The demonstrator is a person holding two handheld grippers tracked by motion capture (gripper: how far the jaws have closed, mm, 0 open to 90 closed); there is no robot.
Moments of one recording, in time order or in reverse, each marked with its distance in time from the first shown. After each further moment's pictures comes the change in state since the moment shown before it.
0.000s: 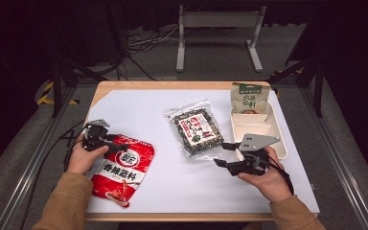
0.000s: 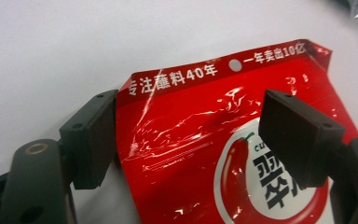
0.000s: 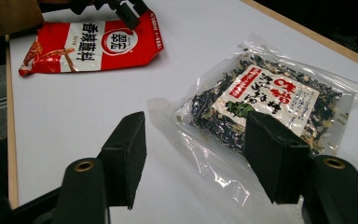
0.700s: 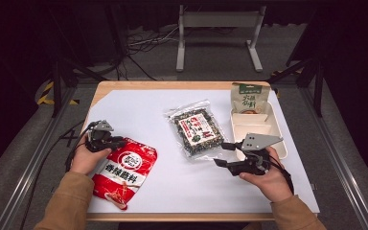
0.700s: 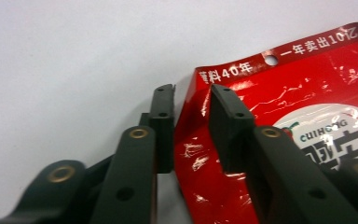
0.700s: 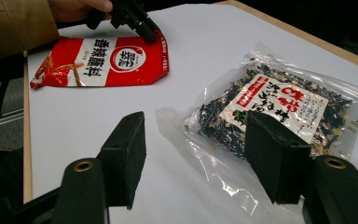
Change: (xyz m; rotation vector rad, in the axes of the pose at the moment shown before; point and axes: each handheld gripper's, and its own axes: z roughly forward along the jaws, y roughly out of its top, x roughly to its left) left arm -0.012 -0.002 0.006 0.019 0.173 0.177; right arm -0.002 -0.001 -0.002 -0.048 0.037 0.024
